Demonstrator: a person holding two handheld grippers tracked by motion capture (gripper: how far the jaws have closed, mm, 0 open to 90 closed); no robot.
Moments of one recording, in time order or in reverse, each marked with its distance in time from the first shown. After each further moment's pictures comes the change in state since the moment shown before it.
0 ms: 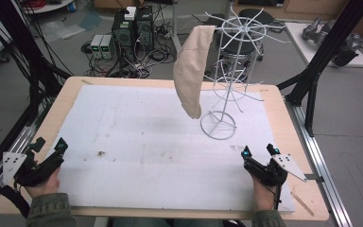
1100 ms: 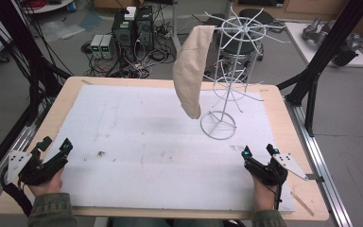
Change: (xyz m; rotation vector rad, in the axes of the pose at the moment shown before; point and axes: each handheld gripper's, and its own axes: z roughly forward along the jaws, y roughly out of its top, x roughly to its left) left arm -0.004 -0.002 0.004 0.031 -0.063 0.005; right arm -0.004 -0.001 0.002 0.020 0.007 0.024
